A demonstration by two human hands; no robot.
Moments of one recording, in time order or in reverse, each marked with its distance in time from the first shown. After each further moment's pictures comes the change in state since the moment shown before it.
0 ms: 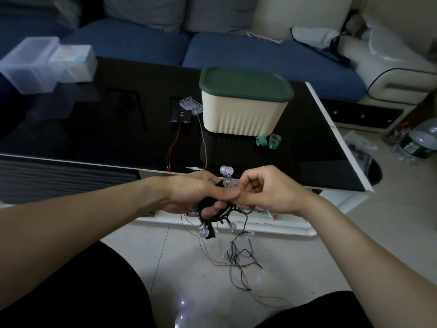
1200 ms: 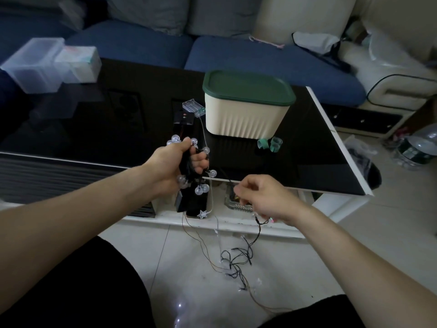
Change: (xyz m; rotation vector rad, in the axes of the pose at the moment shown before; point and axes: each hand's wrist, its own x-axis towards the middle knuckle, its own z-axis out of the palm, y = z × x) left_hand -0.005 0.010 -0.031 -0.801 0.697 0.134; right_hand 0.003 0.001 0.019 -0.018 0.112 0.272
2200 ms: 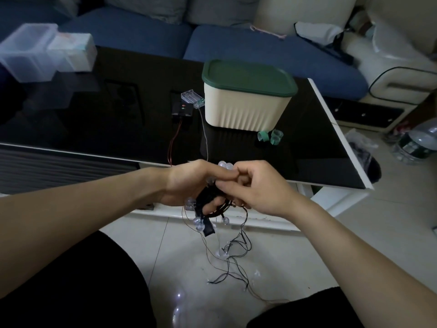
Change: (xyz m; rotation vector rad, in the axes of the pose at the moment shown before) left_hand -0.009 -0.025 0.004 0.774 -0.719 -0.194; right_hand -0.011 -0.020 0.007 0.051 -0.030 -0.346
